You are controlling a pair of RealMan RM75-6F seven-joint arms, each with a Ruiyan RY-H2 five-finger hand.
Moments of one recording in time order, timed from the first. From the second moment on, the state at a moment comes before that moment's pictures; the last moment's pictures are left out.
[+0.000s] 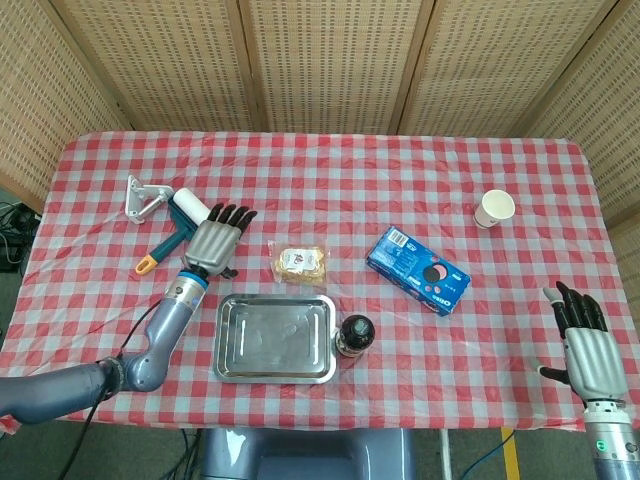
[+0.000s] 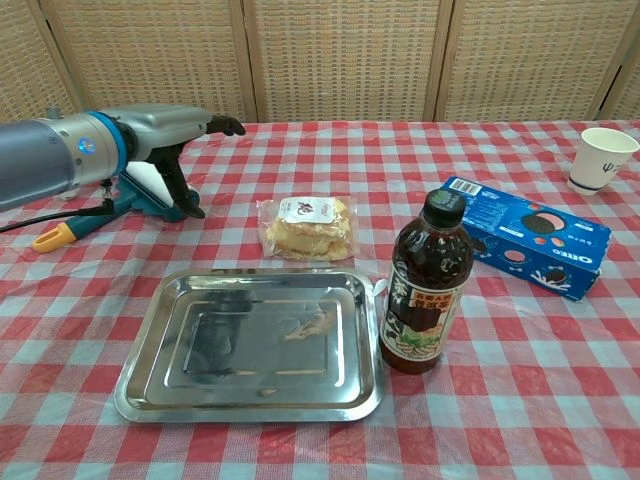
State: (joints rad) left arm -0.91 -1.59 -0.29 -1.39 0.76 0.86 0.68; right arm 0.09 -1.16 0.08 -1.62 -1.43 1.44 -0.04
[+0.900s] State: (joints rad) left arm -1.14 -1.85 -0.28 -1.10 0.61 0.80 0.73; right arm 0.08 -1.16 0.09 -1.61 -1.42 1.43 0.02
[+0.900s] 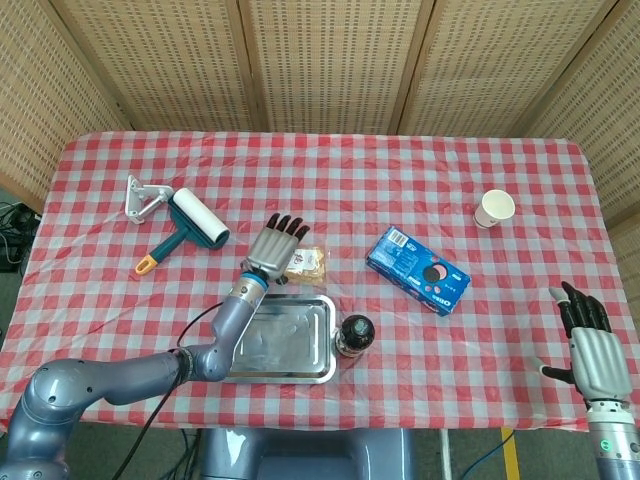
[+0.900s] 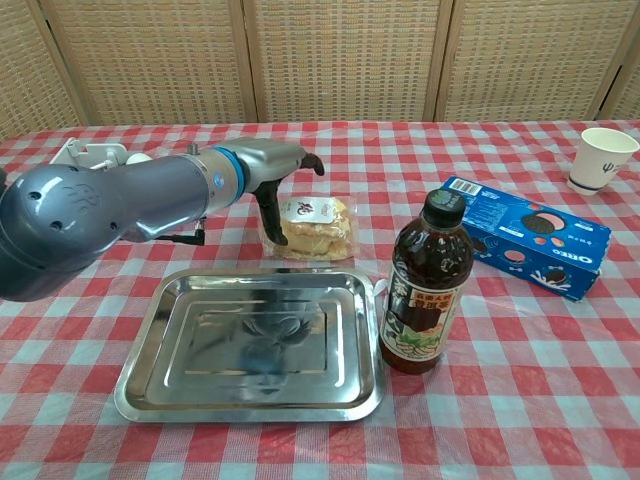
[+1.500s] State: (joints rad) left arm -1.15 -1.92 -0.27 -1.02 0.74 0.85 0.64; right arm 0.08 -1.17 0.09 -1.60 -1.42 1.45 0.05
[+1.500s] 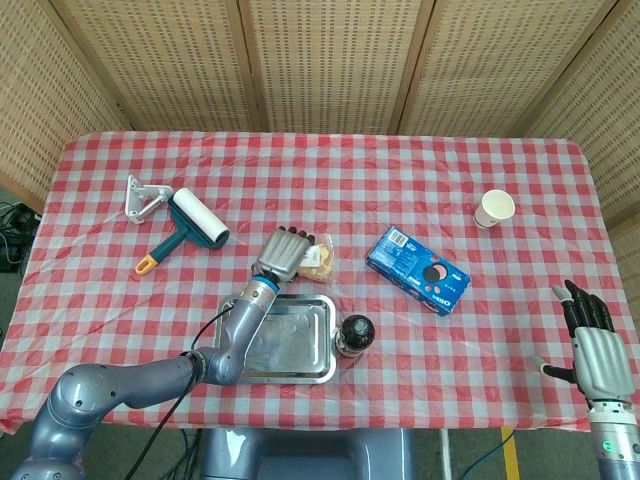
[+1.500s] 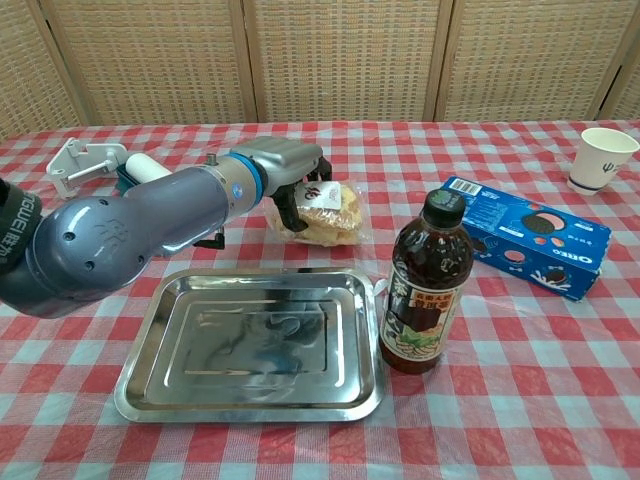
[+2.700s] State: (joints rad) left arm -0.76 -1.42 -0.02 -1.89 0.99 1.14 0.54; right arm 0.08 -1.17 0.09 -1.62 -1.45 1.47 0.04
